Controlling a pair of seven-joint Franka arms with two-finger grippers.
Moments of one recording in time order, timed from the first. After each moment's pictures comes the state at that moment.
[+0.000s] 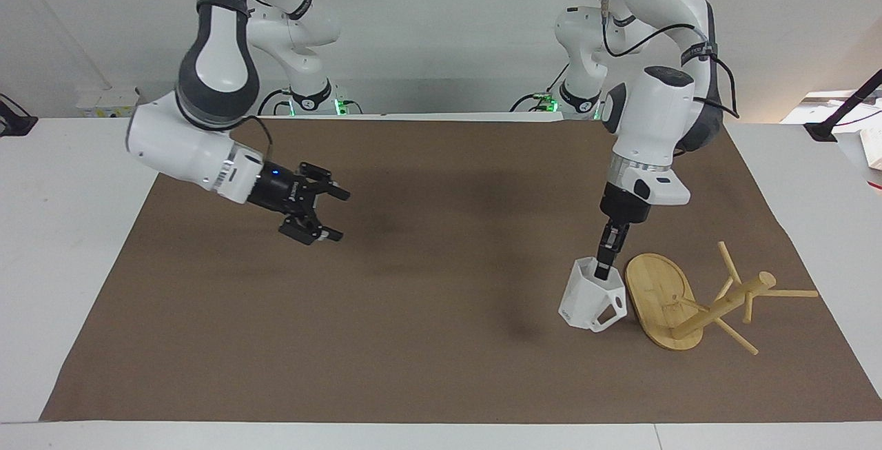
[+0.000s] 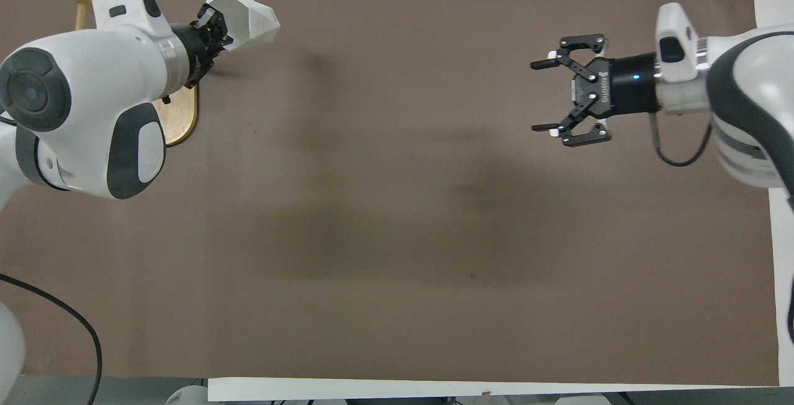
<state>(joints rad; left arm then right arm) -0.29 0.18 -0.02 -1.95 -0.01 2.73 -1.20 0.04 0.16 -0.09 -1.79 0.86 1.81 -1.89</state>
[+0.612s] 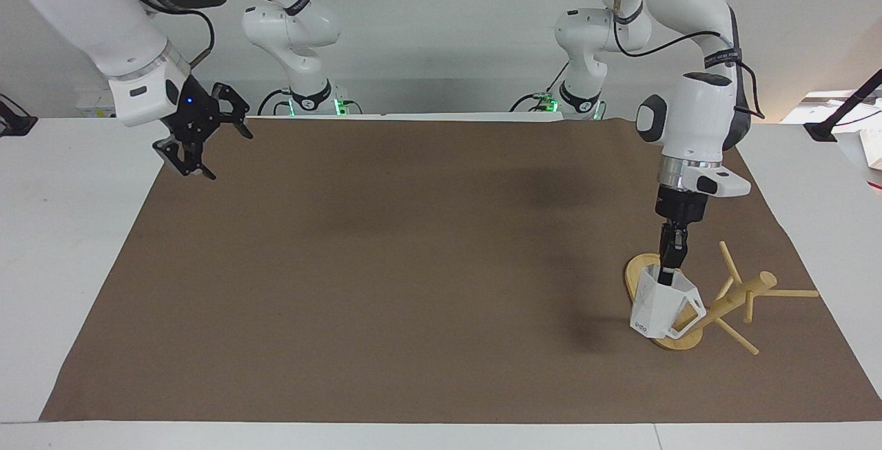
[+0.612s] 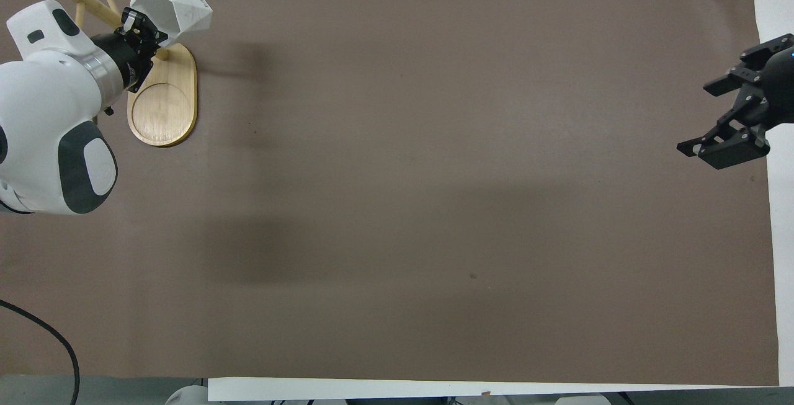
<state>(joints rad) -0.17 0.13 -0.03 -2.09 -0.01 2.88 -1.21 0.04 0.01 -0.07 -1.56 0.08 1.52 -0.89</state>
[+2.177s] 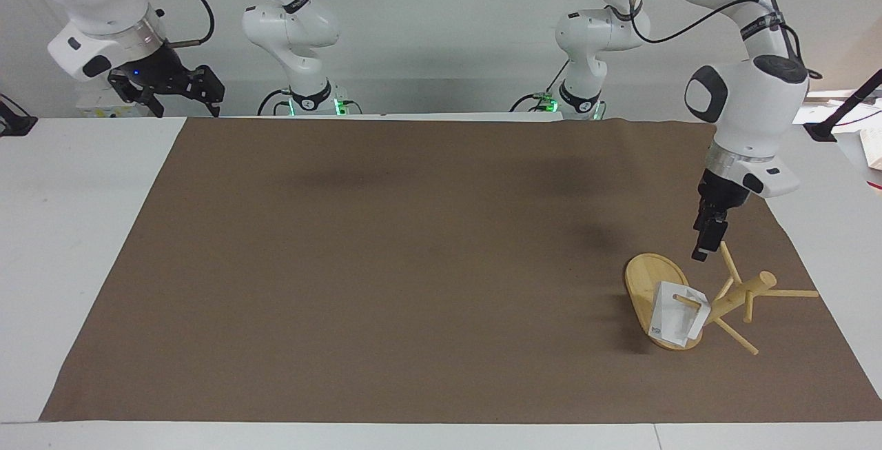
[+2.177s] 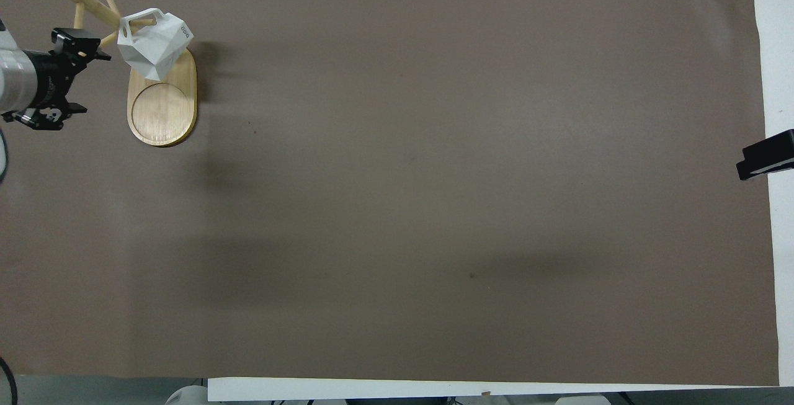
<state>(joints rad) -0.03 0.03 -0.03 -1.90 0.05 2.20 -0.99 -0.03 -0.04 -0.05 -1.53 -0.06 1.33 -0.12</state>
